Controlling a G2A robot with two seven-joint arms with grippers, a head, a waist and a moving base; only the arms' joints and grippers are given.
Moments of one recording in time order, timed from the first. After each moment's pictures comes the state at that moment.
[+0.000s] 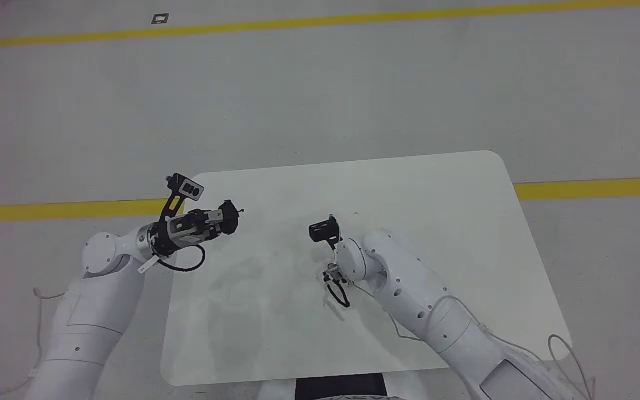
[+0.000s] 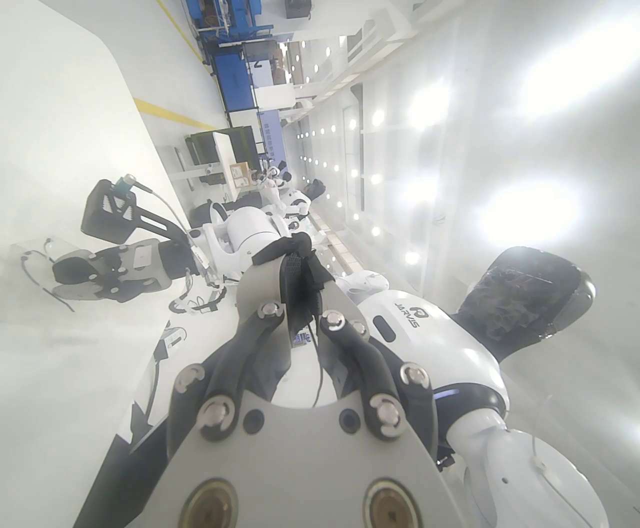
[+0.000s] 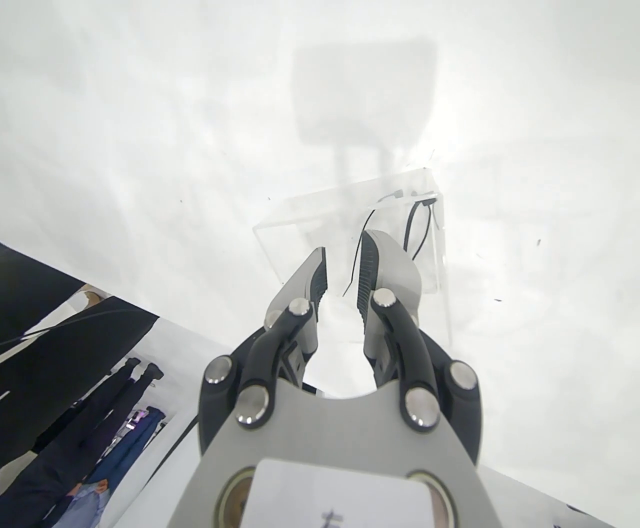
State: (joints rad) left arm 1.28 -0.92 -1.37 -1.32 -0.92 -0.34 -1.39; right arm -1.11 -1.47 0.81 -1.41 -1.08 0.34 1.35
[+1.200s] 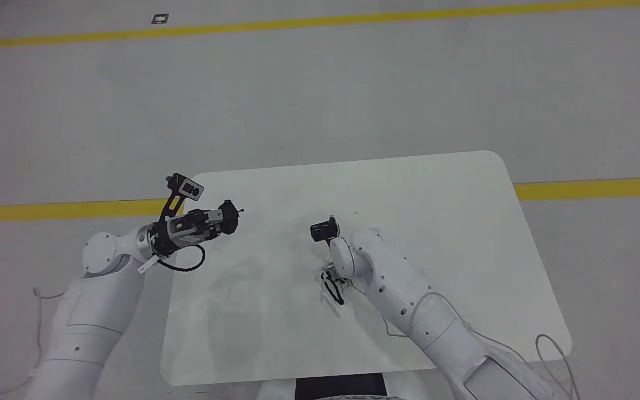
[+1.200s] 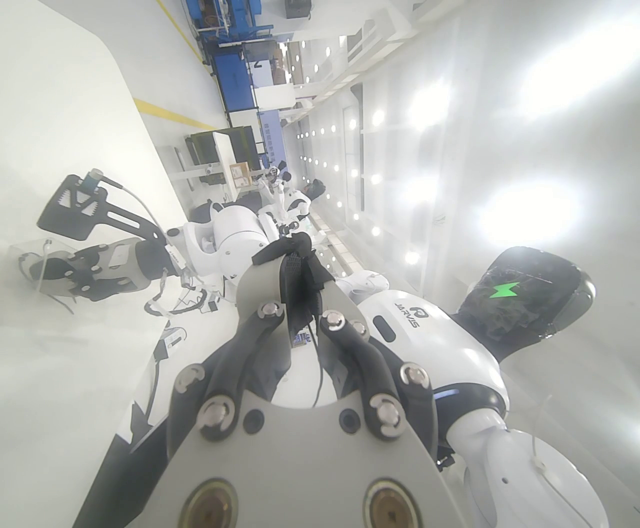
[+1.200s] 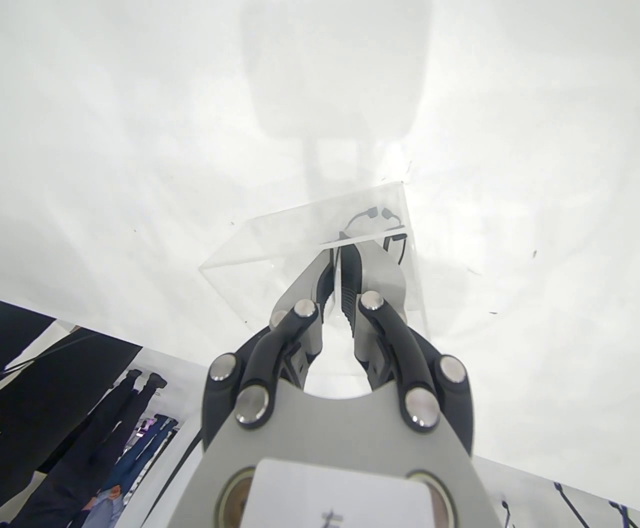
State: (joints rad) left arm 1.28 -0.92 -1.37 -1.32 -0.92 -0.34 -1.39; right arm -1.11 -1.56 0.86 -1.28 -1.20 0.34 1.36
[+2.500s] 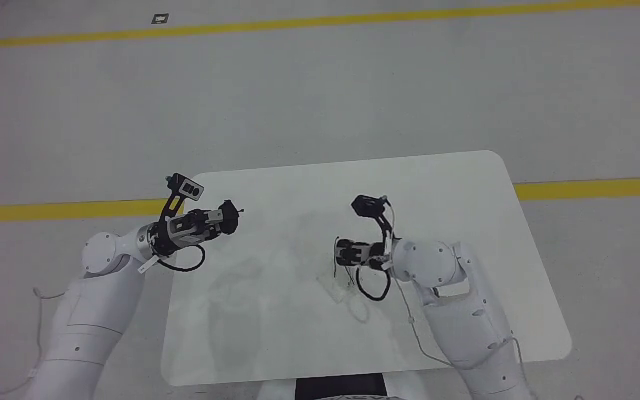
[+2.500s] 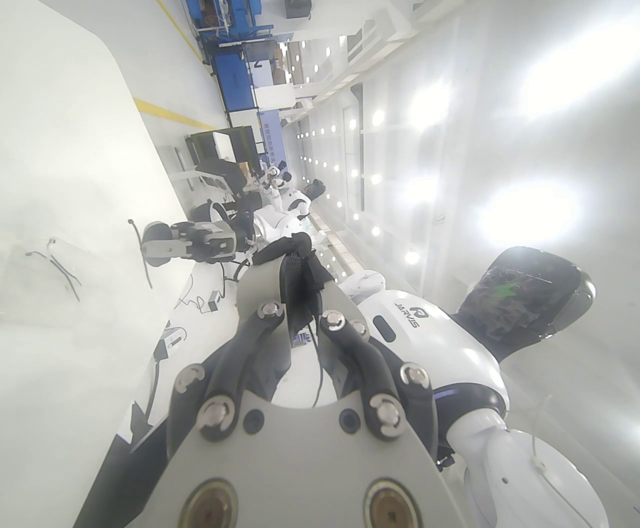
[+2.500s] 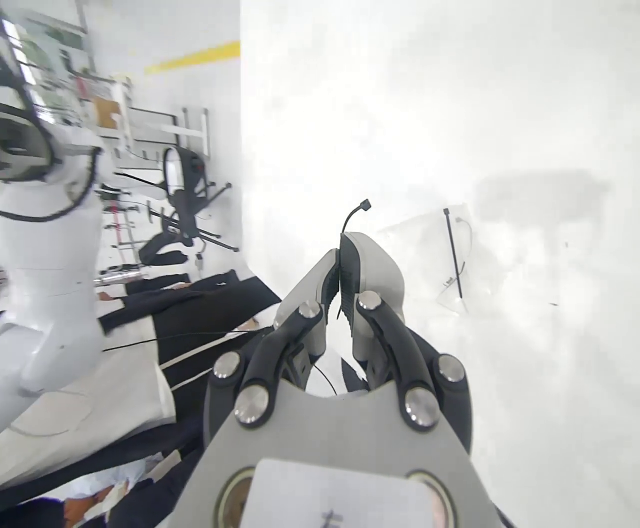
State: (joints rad) left arm 1.28 -0.92 -1.37 -1.32 -0.92 -0.34 -1.39; right arm -1.47 -1.46 1.29 -1.81 -0.69 0.14 1.14
